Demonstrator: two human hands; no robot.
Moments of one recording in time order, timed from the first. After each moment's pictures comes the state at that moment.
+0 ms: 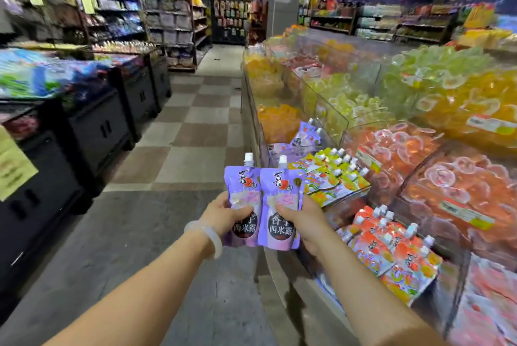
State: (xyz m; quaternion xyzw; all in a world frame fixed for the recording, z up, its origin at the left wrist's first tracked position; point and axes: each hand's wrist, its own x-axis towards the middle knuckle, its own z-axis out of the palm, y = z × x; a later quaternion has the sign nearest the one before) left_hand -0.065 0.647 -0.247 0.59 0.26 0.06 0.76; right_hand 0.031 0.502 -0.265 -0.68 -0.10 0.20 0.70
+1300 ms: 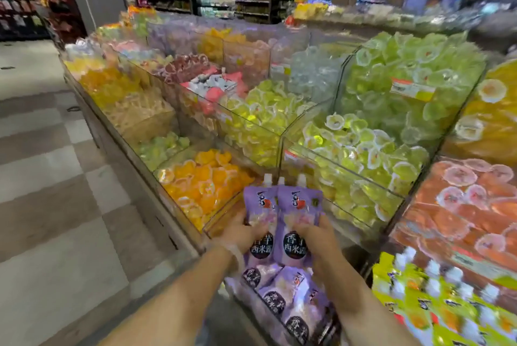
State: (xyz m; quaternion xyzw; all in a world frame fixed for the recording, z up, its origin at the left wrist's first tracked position) left_hand 0.498 0.849 -0.289 0.69 0.04 -0.16 0.71; right_hand 0.477 0.698 -0.314 -0.62 0.26 -0.05 0.74
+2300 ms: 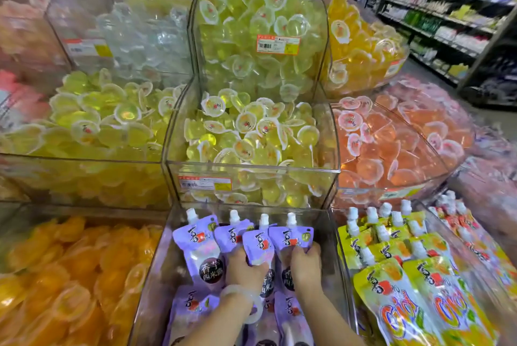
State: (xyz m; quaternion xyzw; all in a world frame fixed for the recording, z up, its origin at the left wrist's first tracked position) left_hand 0.572 0.739 -0.394 0.79 -0.16 -0.31 0.51; right_hand 0.498 0.672 -0.378 -0.47 0.65 -0.26 0.54
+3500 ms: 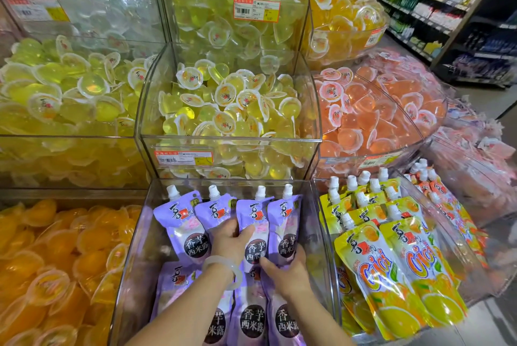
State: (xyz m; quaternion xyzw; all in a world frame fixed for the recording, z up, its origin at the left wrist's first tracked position) left_hand 0.580 0.739 -0.400 0.73 -0.21 -0.37 0.54; right_hand 0.454 0.720 -0.404 -0.53 0.62 -0.16 0.55
